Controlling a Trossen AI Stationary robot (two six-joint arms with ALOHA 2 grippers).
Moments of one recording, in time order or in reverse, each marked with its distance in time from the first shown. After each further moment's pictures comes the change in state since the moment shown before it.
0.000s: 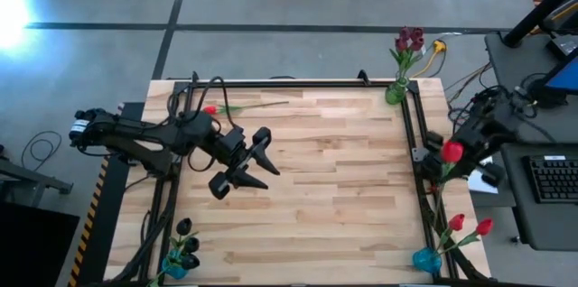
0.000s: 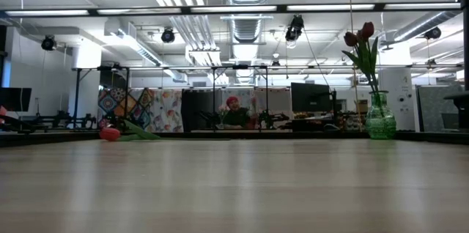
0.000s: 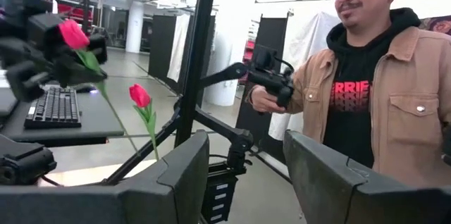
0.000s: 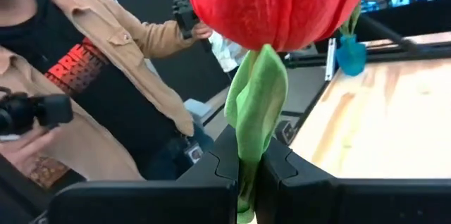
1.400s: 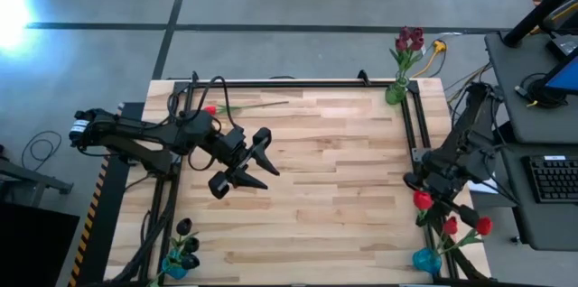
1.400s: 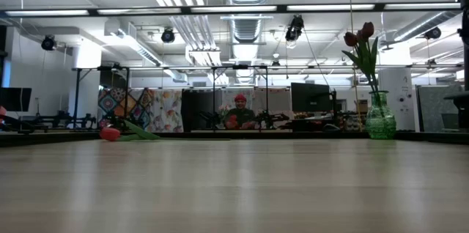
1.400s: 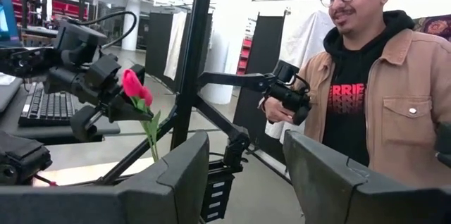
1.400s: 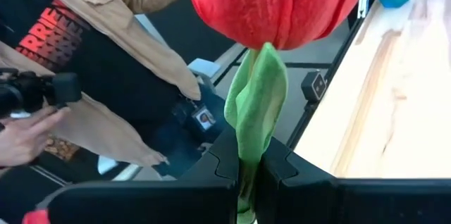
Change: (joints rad) left arm 0.006 0.000 0.000 -0.004 0.020 -0.007; right arm 0.199 0.330 -0.203 0.346 0.109 0.148
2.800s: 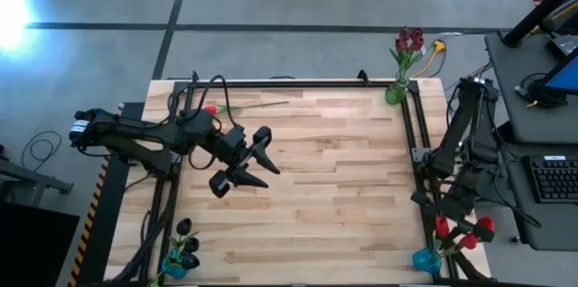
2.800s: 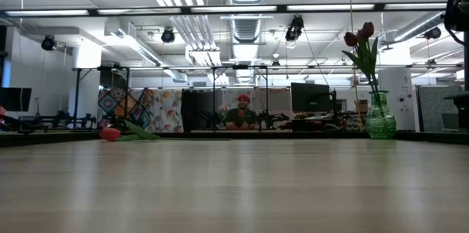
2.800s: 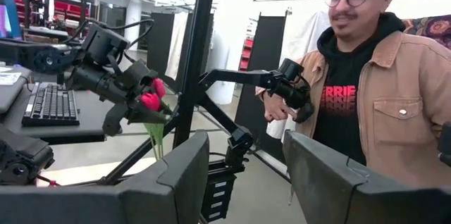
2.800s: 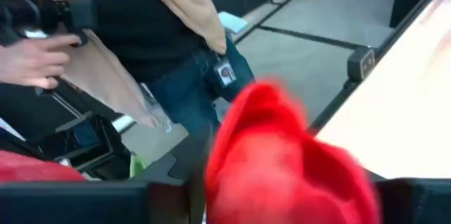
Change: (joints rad) left arm 0.008 0.000 0.000 0.000 0.005 0.000; right arm 0.196 0.079 0.053 -0.019 0.019 -0.093
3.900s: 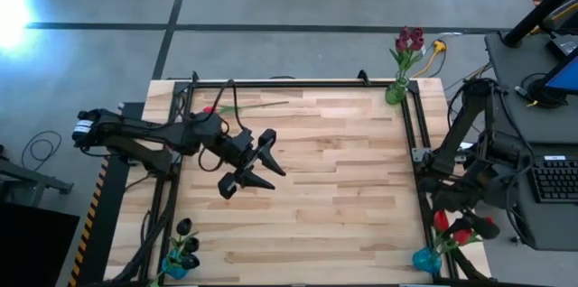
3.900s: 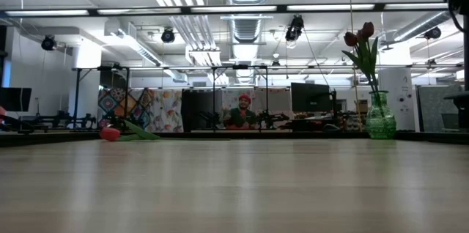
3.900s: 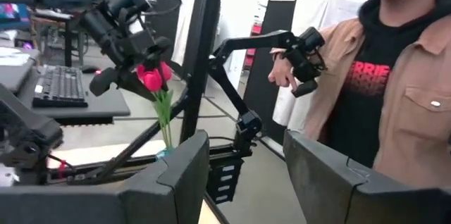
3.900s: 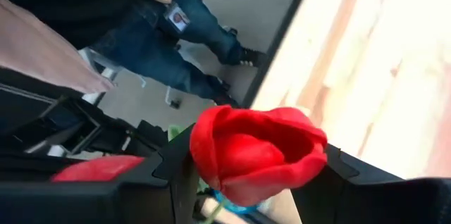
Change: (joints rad) left arm 0.009 0.040 0.000 -0.030 -0.007 0.025; right arm 0.000 0.158 0.378 -0.589 0.006 0.308
